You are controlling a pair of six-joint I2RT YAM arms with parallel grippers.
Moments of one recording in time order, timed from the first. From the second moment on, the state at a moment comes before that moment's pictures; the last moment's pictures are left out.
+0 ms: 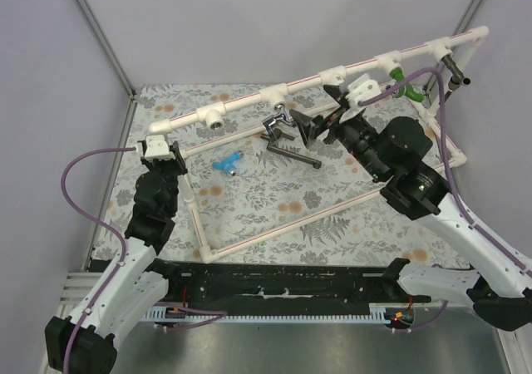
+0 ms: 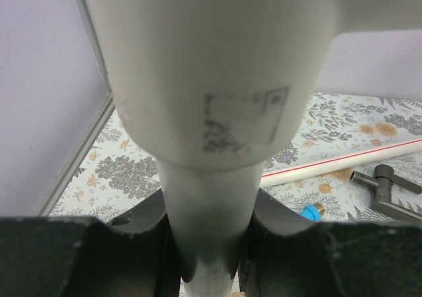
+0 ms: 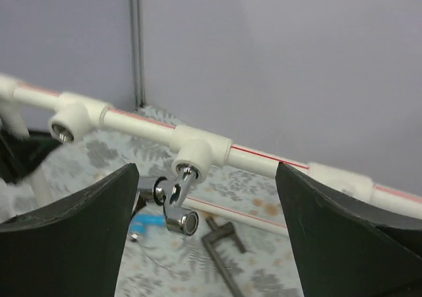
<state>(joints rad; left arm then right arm) -0.32 0.70 0.49 0.31 -0.44 0.02 0.79 1.08 1.30 0.02 0.19 0.00</state>
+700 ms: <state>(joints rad) -0.32 0.71 0.49 0.31 -0.44 0.02 0.99 1.28 1.27 -0.17 0.26 -1.41</state>
